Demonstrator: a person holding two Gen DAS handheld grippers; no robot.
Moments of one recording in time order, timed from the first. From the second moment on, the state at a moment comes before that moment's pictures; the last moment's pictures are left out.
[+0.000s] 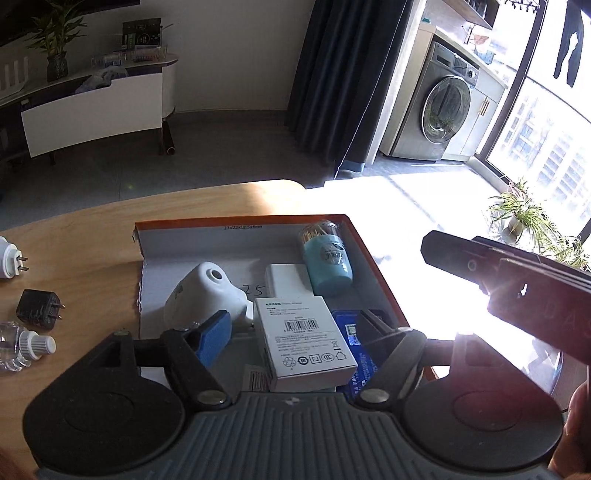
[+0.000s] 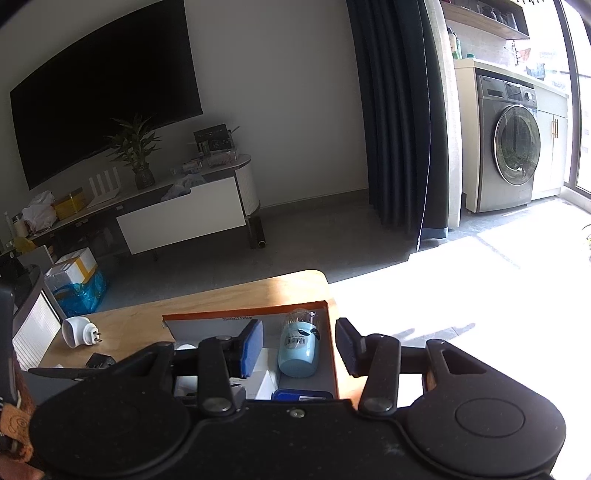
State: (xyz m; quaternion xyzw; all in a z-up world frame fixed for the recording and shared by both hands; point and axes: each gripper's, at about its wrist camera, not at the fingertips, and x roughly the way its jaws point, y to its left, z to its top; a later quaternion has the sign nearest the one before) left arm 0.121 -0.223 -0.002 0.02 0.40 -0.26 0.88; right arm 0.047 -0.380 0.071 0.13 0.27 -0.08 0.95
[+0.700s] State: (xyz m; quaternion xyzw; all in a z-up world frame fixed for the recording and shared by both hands) left arm 0.115 -0.140 0.017 0.01 0.39 -0.16 0.91; right arm 0.056 -0.315 0.062 0.10 0.31 -0.03 0.95
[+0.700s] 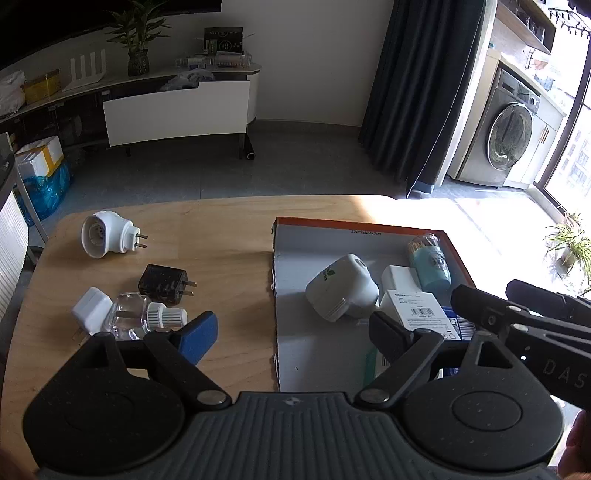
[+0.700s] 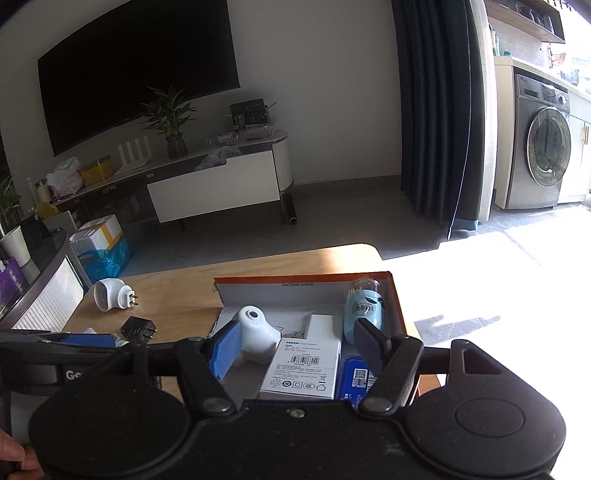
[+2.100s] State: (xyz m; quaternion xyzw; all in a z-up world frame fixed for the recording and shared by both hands) left arm 0.137 0.025 -0.032 -0.03 0.41 -0.06 0.91; right arm 0.078 -0.207 0.038 0.07 0.35 0.09 0.93
